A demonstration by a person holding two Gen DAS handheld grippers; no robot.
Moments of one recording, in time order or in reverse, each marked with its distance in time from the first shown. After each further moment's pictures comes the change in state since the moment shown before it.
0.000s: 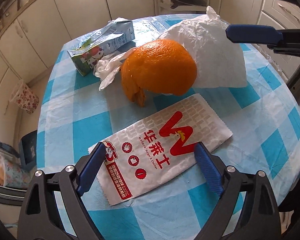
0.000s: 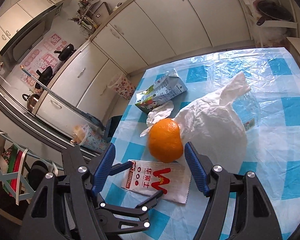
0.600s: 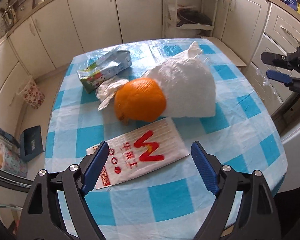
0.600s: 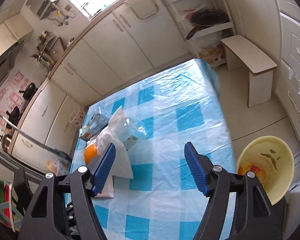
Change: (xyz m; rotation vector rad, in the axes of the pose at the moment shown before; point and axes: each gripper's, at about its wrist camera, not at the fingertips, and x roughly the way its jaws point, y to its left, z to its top) left arm -0.058 -0.026 0.009 -0.089 -0.070 0.021; right arm -0.112 -0.087 -0.013 0.166 -0.171 -0.258
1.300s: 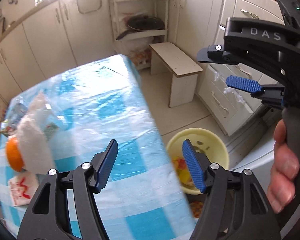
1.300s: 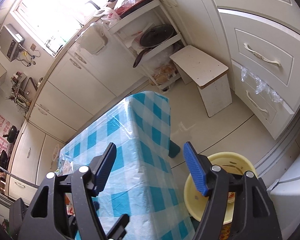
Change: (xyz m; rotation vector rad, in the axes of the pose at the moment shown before) left arm 0.024 -0.256 0.071 0.103 -0.081 -0.094; right arm -0.053 -0.142 0.050 0.239 -0.146 -0.134
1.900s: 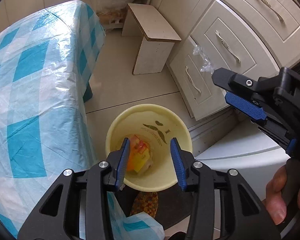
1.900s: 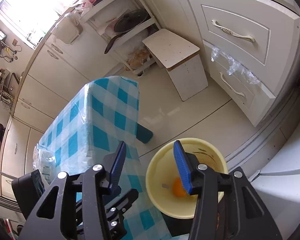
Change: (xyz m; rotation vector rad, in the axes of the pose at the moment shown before) left arm 0.095 -0.058 -0.007 -0.167 0.260 -0.284; right arm 0.006 -0.079 -0.007 0.034 0.102 -0.110
